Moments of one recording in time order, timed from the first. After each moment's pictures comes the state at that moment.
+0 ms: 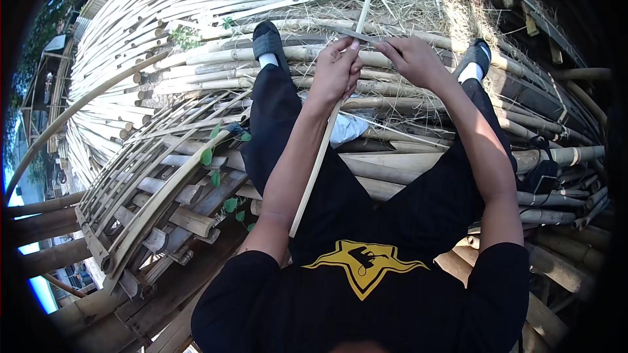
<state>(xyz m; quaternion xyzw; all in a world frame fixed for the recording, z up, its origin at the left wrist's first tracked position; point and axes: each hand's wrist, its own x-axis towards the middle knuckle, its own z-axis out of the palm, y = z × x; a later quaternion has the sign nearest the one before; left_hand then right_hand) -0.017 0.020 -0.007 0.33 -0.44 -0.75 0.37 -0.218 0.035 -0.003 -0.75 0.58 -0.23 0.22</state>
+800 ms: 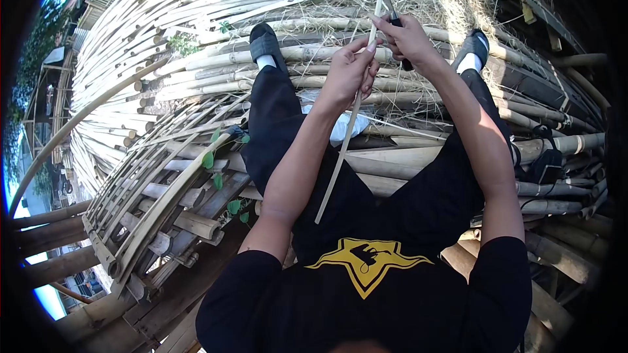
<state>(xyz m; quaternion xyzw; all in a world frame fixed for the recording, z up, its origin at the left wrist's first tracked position) -0.040 0.029 -0.013 0.28 -0.44 -0.79 0.31 -0.208 0.023 0.001 -0.41 0.58 -0.45 0.54</state>
